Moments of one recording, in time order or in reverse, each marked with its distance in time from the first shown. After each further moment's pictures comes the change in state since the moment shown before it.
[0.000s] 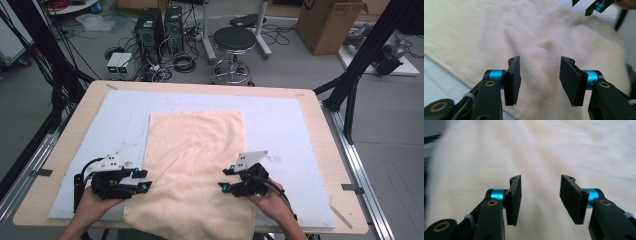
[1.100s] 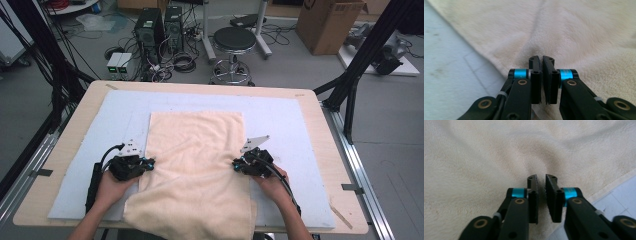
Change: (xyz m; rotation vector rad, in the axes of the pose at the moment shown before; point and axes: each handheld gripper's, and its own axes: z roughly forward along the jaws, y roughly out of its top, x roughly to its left) left arm 0.038 0.002 0.050 0.141 0.263 -0.011; right arm -0.057 -0.020 0.018 0.122 -0.126 0.129
